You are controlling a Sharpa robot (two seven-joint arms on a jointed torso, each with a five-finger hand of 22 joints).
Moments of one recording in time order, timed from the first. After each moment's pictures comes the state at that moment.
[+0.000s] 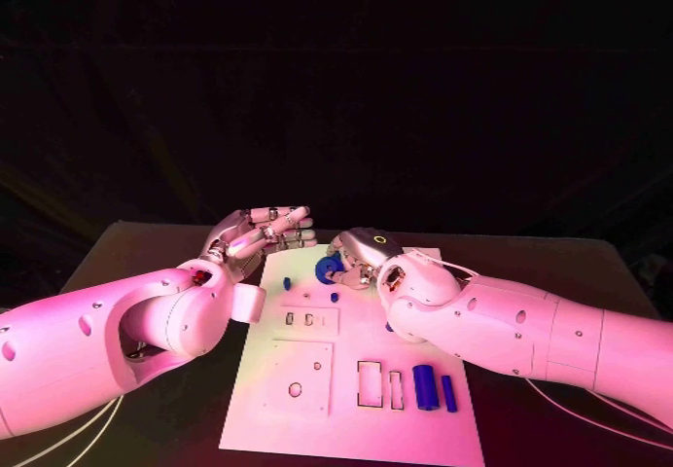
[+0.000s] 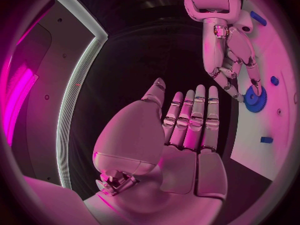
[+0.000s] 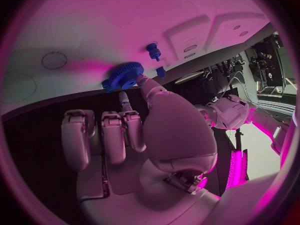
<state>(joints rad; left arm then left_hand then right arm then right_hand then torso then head) 1.24 -0.96 0.02 1.73 0.03 -0.41 0.43 1.40 0.05 -0.01 0.07 0.11 0.91 0.23 0.10 0.07 0.96 0.19 0.10 0.06 1.01 0.15 0.13 0.08 0.17 0.76 0.28 0.35 0.14 1.28 -0.40 -0.11 1.25 -1.60 -0.48 -0.27 1.30 -0.11 0.25 0.07 0.21 0.92 0.17 0.14 0.16 1.46 0.07 1.49 1.31 1.47 0.00 1.57 1.31 0.03 1.47 0.10 1.49 1.31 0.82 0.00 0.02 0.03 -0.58</state>
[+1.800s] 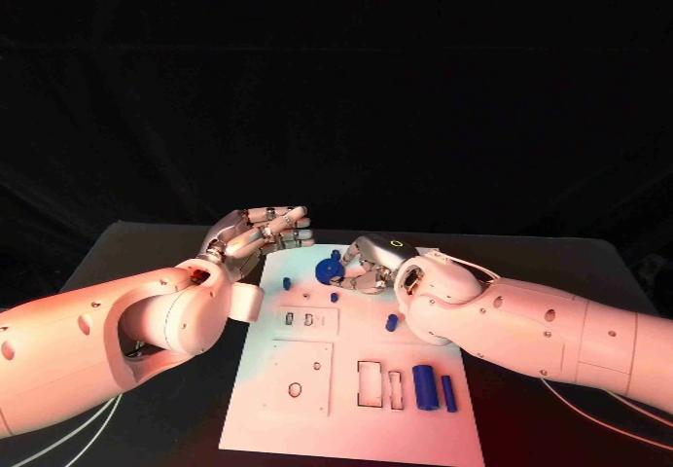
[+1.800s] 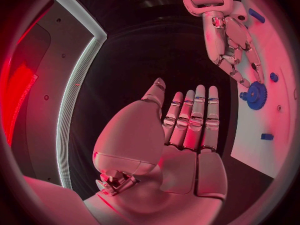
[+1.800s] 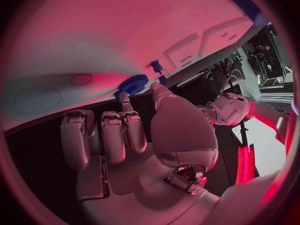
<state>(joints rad) 1.24 -0.96 0.02 1.72 0.03 -0.41 0.43 1.40 0.05 -0.01 0.07 0.11 0.91 0.23 0.09 0.07 0.96 0.19 0.09 0.06 1.01 0.15 0.12 0.08 0.17 0.76 0.28 0.35 0.14 1.28 -0.50 -0.11 1.33 -1.52 -0.40 -0.26 1.13 -0.09 0.11 0.24 0.28 0.95 0.16 0.09 0.17 1.47 0.08 1.51 1.31 1.46 0.00 1.57 1.31 0.03 1.47 0.11 1.50 1.31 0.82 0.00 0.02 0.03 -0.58</state>
